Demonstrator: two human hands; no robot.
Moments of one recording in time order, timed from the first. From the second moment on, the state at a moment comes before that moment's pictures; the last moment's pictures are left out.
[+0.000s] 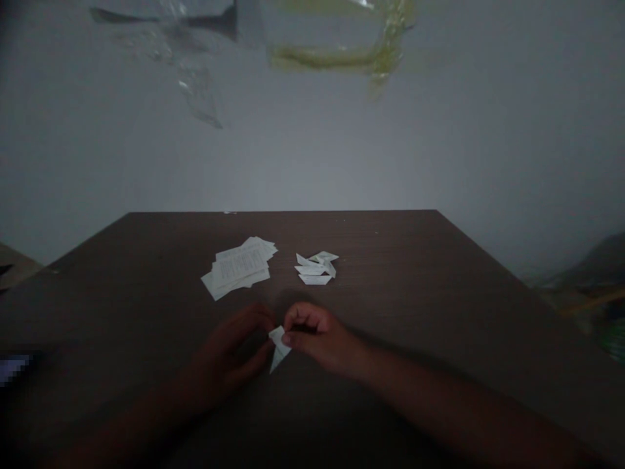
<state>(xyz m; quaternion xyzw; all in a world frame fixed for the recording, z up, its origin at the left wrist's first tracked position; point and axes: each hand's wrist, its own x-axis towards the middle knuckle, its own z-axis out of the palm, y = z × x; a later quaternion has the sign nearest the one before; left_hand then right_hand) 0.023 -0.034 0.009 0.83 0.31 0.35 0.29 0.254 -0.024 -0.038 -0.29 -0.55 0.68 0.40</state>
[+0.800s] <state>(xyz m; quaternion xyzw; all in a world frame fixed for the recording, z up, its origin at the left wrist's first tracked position) 0.026 -0.049 0.012 0.87 0.26 0.37 0.21 0.250 -0.038 -0.025 -0.33 -0.57 0.65 0.38</state>
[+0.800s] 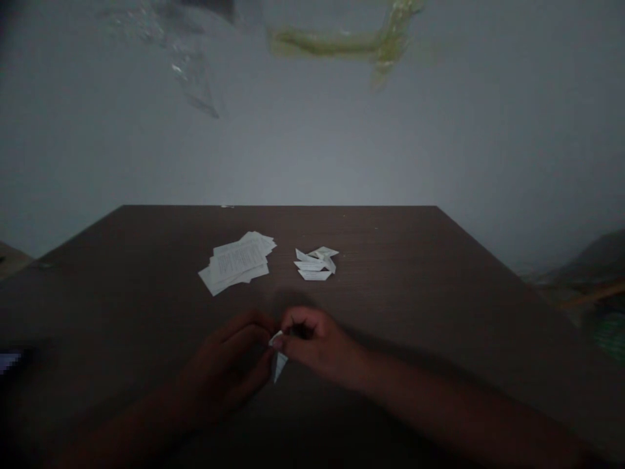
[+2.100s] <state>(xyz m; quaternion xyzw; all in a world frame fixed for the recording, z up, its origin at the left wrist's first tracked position) 0.027 -0.047 0.011 0.86 0.33 0.36 0.16 0.242 -0.046 -0.018 -0.38 -0.59 0.55 0.45</state>
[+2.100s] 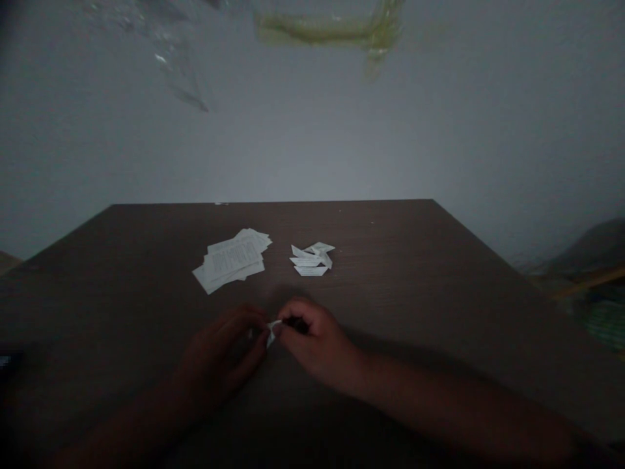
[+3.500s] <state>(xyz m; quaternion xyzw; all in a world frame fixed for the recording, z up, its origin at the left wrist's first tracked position) 0.023 -0.047 0.010 0.82 0.37 0.38 0.21 0.249 -0.040 -0.020 -0.33 -0.65 0.51 0.46</state>
